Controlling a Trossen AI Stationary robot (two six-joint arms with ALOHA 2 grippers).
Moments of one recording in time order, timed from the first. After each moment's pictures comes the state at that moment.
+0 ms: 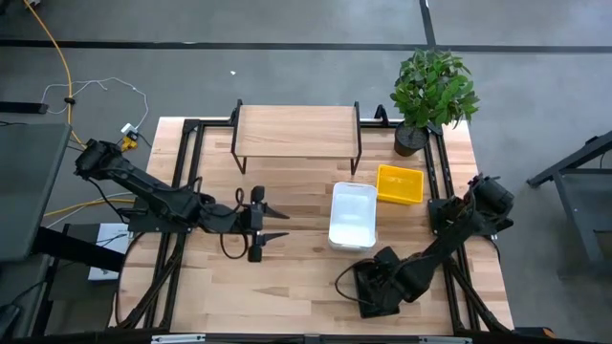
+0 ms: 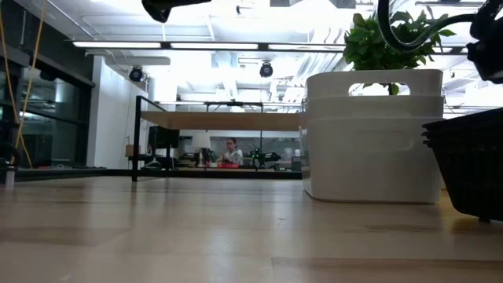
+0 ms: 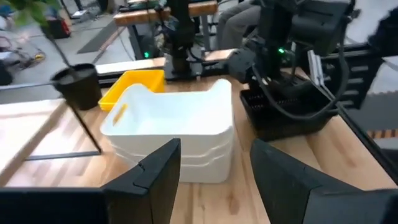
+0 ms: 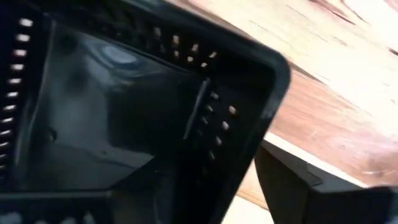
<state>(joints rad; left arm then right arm) -0.30 1.22 0.77 0.12 -0.45 -0.02 0.78 1.79 1.13 -0.94 0.06 1.83</state>
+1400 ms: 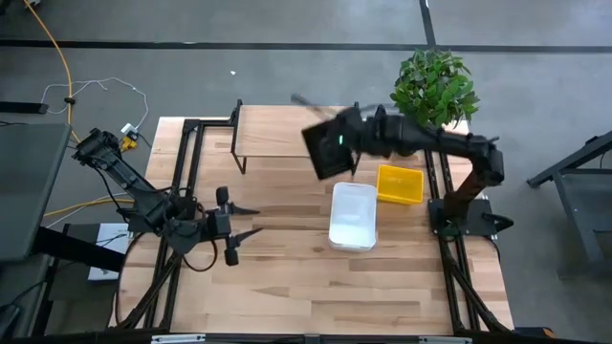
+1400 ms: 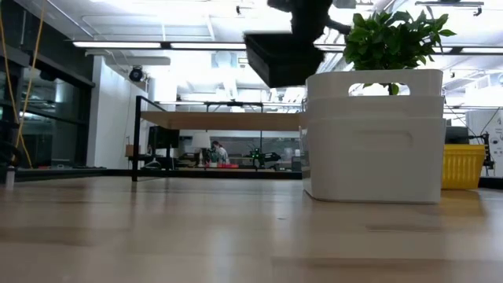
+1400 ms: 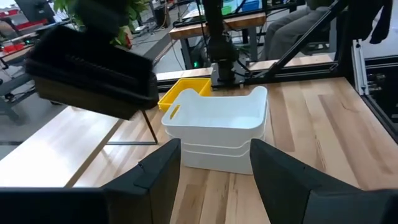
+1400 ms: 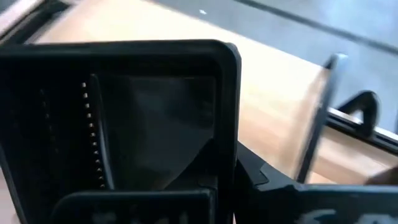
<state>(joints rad) -0.59 1.05 0.77 -0.11 -0.93 -0.11 -0.15 1.67 1.76 -1.08 0.55 0.76</state>
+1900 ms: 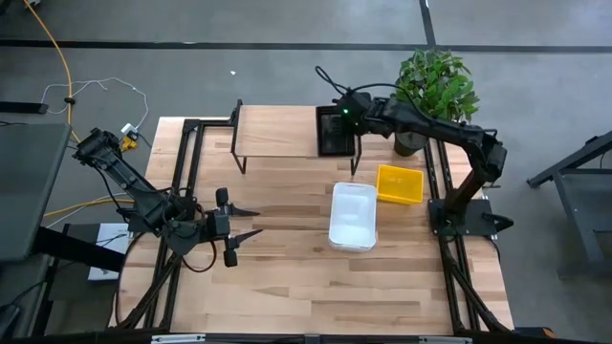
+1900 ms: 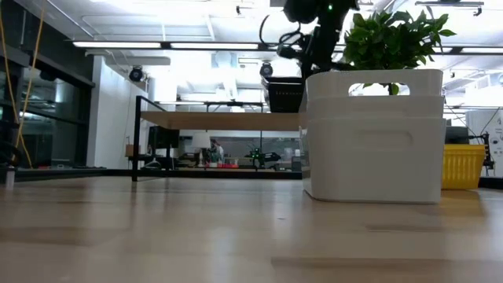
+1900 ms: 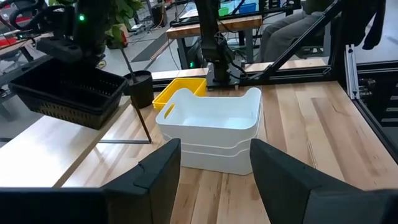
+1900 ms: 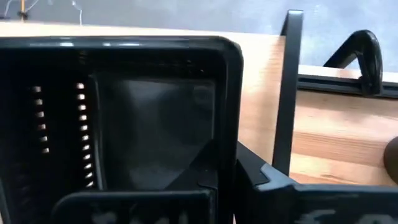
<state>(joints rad) -0.60 1.05 0.77 -0.11 -0.93 -0.14 -0.44 1.67 1.57 -0.92 0.36 0.88</state>
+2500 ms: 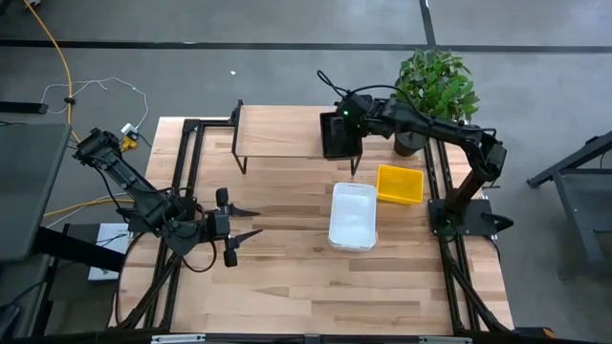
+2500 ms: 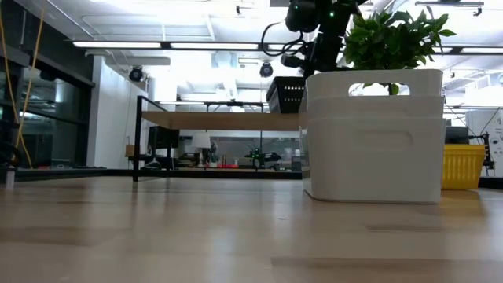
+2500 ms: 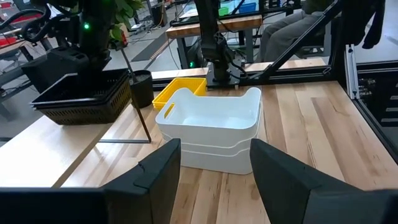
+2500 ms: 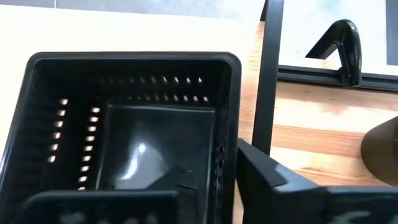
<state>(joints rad) -0.60 1.05 0.77 -0.11 -0.93 -0.14 -0.46 1.67 1.53 -0.94 0.36 0.88</state>
